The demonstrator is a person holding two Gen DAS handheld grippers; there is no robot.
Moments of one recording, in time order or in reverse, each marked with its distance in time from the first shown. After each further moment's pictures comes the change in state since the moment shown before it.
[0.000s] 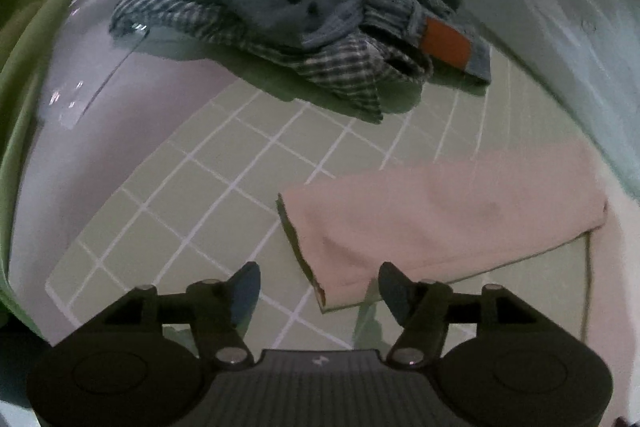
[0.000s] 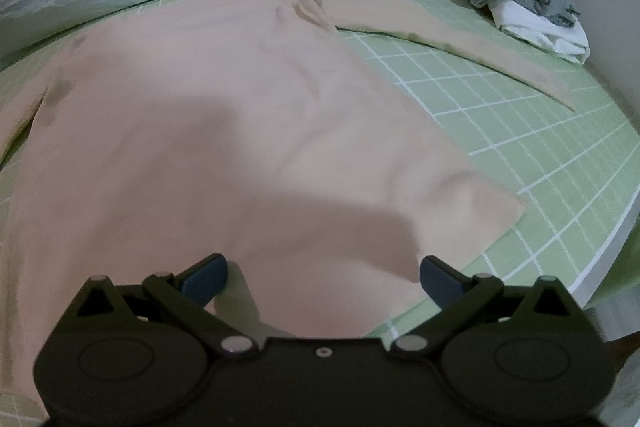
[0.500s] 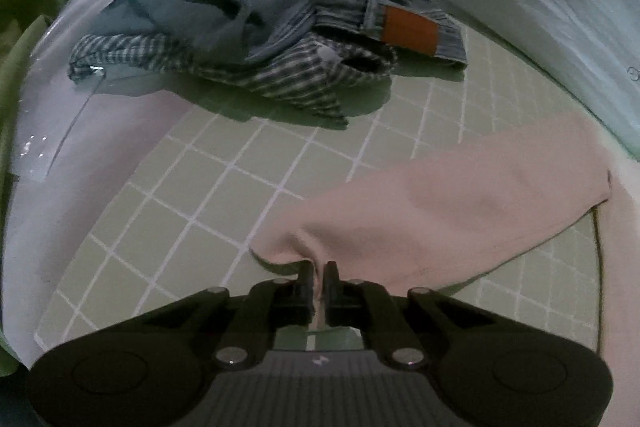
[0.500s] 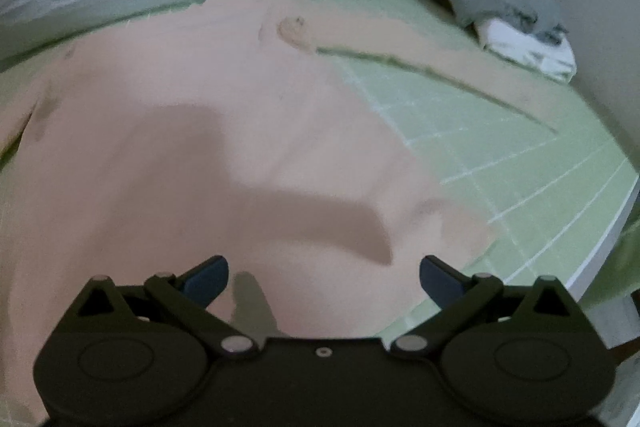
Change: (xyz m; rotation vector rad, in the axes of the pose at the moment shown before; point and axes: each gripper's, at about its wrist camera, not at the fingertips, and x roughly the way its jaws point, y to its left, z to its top) left arm 0.008 -0.033 0.006 0.114 -0.031 0.014; right arm -0.011 -0.013 0.015 -0.019 -0.060 -0.054
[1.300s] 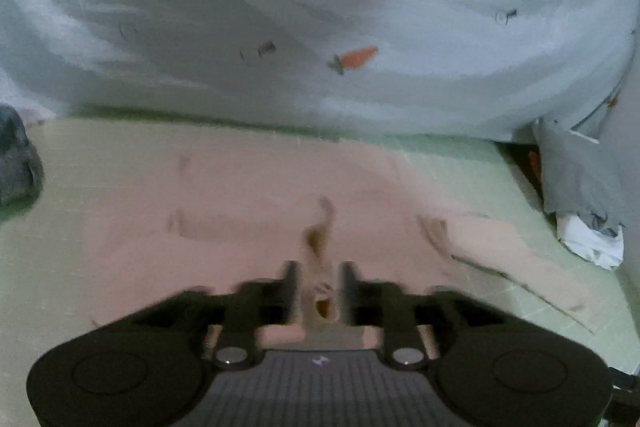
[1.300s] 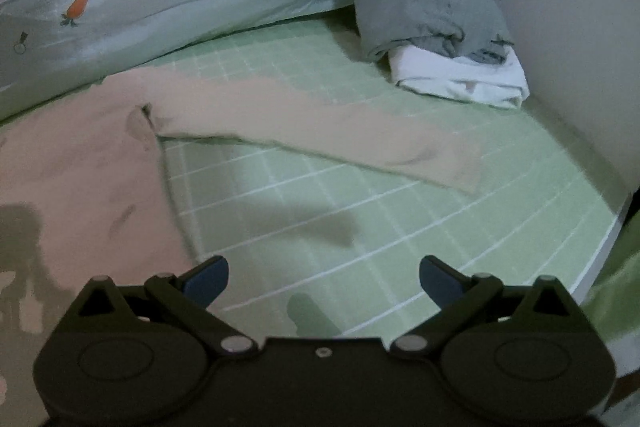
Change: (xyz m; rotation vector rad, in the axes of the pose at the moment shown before) left arm -0.059 -0.387 -0.071 0.406 -0.162 -0.386; right arm 0.042 -0.175 0.058 0.042 -0.081 0.019
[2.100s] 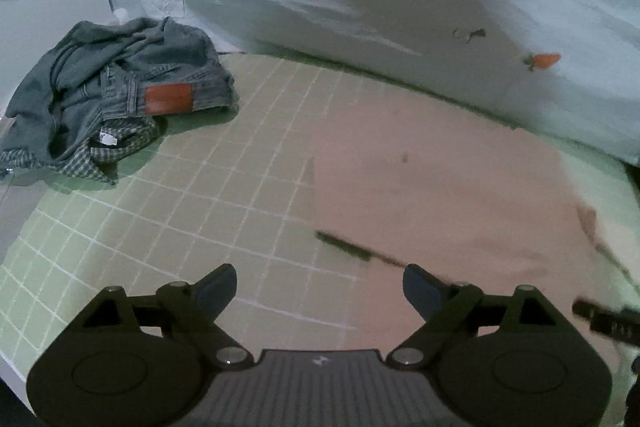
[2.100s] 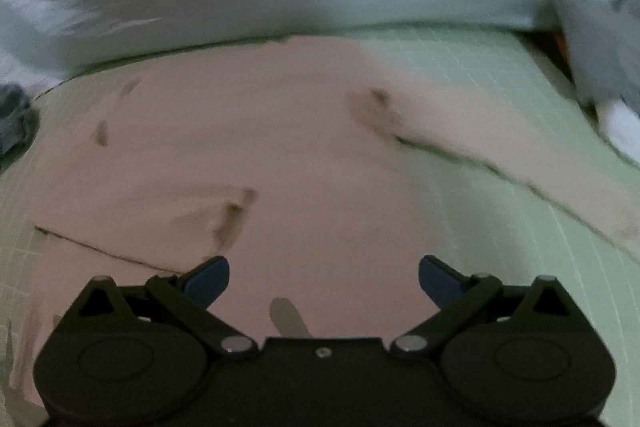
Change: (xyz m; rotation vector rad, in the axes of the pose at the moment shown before) left arm -0.061 0.144 -0.052 -0.187 0.052 0.336; right arm 0.014 0.179 0.023 -0.255 0.043 0.320
